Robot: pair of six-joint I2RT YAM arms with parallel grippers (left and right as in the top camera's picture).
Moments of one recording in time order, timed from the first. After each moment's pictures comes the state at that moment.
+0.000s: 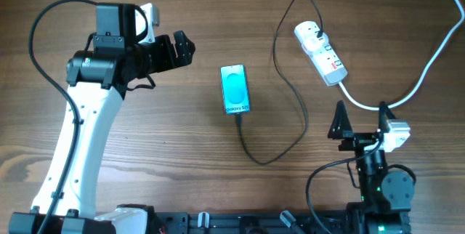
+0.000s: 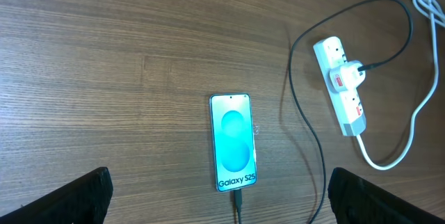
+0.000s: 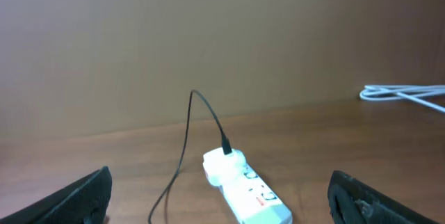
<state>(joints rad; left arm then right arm) -0.10 1.45 1.36 -0.85 0.32 -0.34 0.04 0.02 0.03 0.07 -0.01 0.18</state>
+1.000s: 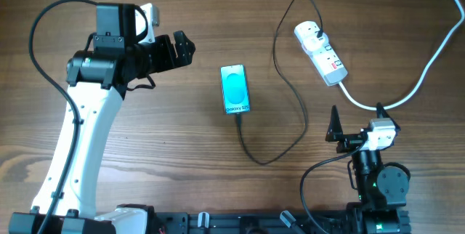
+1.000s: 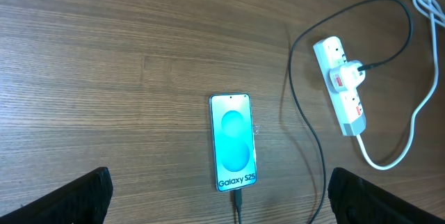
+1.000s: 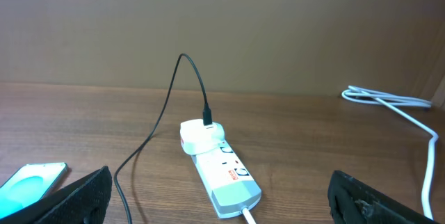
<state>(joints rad) -0.10 1.45 1.36 -0.85 0.32 -0.34 0.04 0.02 0.01 0.00 -0.01 -0.03</state>
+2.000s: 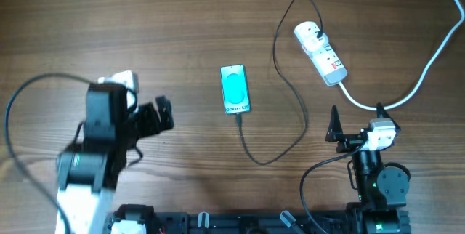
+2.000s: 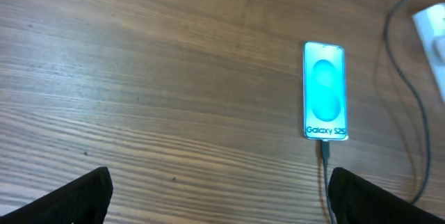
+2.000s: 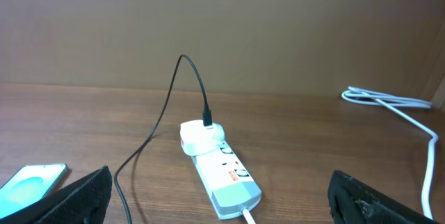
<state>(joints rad) -0.08 0.89 0.89 -0.92 0.05 -0.34 0.04 0.01 0.01 0.00 -0.01 -0.03</state>
